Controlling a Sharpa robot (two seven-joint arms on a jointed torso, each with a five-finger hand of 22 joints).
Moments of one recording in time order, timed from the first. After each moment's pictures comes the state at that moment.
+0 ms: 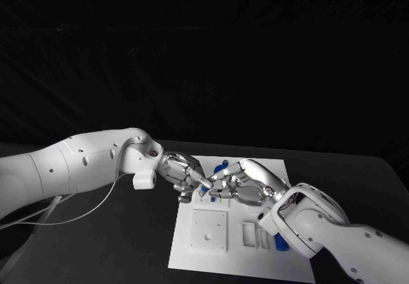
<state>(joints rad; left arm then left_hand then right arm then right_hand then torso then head) 1.39 -0.77 -0.16 1.27 -0.24 0.85 -0.17 1.14 -0.03 0.36 -0.01 0.22 1.22 0.00 0.06 0.87 1.44 -0.06 0.68 0.63 1.33 -0.12 1.21 0.70 0.02 1.22 -0.14 0.48 1.31 0.83 -0.69 0.32 1.70 -1.31 -0.32 0.16 1.30 0.03 0.08 -0.29 0.28 1.18 0.07 0.06 0.06 1.10 -0.01 0.92 0.77 1.37 -0.07 0.84 0.92 0.10 1.46 -0.09 0.56 1.31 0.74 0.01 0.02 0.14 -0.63</state>
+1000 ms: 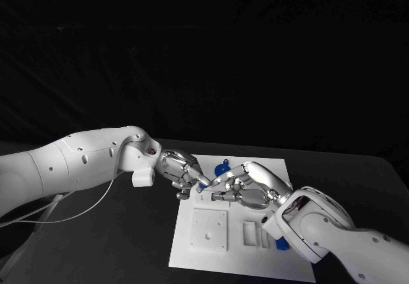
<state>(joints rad) 1.40 -0.78 -0.16 1.25 -0.25 0.83 -0.16 1.14 -0.03 0.36 -0.01 0.22 1.22 0.00 0.07 0.88 1.44 -0.06 0.68 0.63 1.33 -0.12 1.21 0.70 0.02 1.22 -0.14 0.48 1.31 0.81 -0.71 0.32 1.73 -1.30 -0.33 0.15 1.30 0.02 0.10 -0.28 0.28 1.19 0.08 0.06 0.07 1.10 -0.01 0.92 0.77 1.37 -0.07 0.84 0.92 0.10 1.46 -0.09 0.56 1.31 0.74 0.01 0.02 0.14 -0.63</state>
